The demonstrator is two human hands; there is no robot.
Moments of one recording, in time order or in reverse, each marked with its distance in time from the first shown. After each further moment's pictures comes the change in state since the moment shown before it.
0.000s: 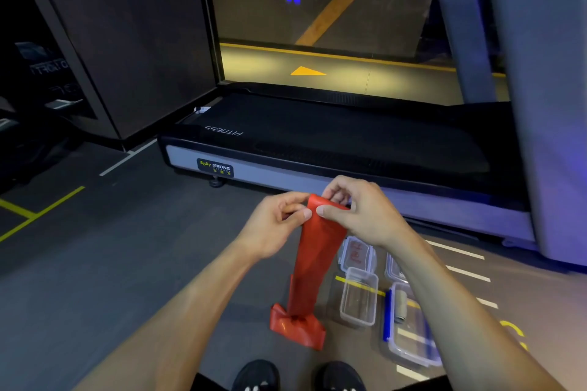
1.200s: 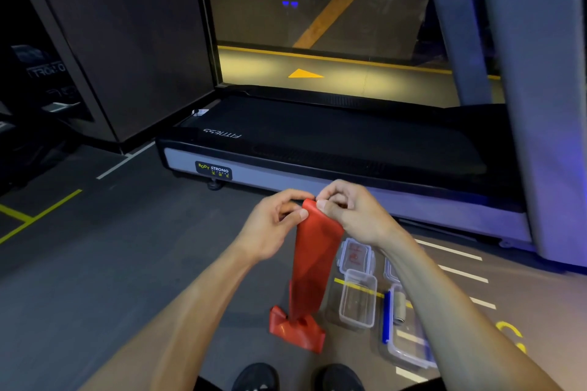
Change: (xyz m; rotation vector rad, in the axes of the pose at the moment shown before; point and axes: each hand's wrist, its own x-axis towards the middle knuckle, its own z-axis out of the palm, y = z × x) left_hand 0.000 0.000 -0.005 0.092 0.051 -0.016; right_hand 0.004 0.006 0.014 0.382 -0.071 0.157
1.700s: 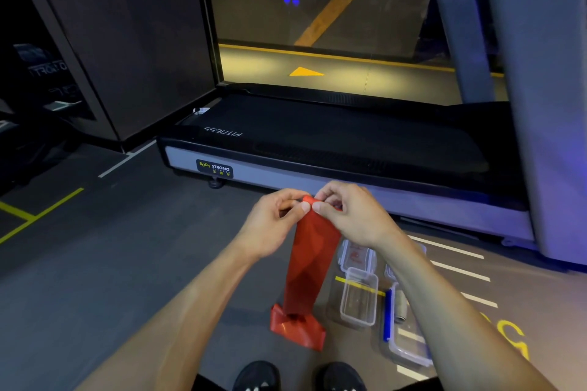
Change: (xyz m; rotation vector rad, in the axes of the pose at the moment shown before) left_hand 0.002 -0.003 0.002 -0.060 0.031 -0.031; right_hand 0.000 -0.007 0.003 -0.422 0.040 -0.074
